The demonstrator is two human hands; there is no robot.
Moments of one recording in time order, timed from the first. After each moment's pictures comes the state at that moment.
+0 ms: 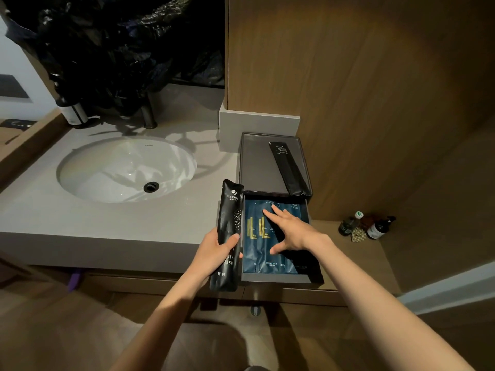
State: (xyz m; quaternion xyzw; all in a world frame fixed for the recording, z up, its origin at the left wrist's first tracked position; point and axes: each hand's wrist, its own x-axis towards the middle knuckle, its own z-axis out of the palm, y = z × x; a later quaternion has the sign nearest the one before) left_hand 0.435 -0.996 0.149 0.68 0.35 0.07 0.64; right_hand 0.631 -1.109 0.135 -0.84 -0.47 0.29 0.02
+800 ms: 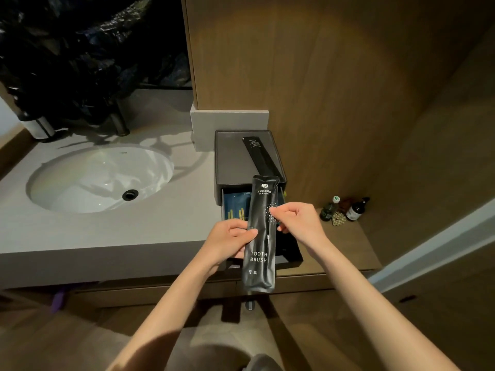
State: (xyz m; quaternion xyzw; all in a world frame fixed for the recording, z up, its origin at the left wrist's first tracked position) left_hand 0.455 -1.040 0.182 0.67 0.28 -0.02 0.68; right_hand 0.576 -1.172 0.190 -0.82 -0.15 0.19 0.52
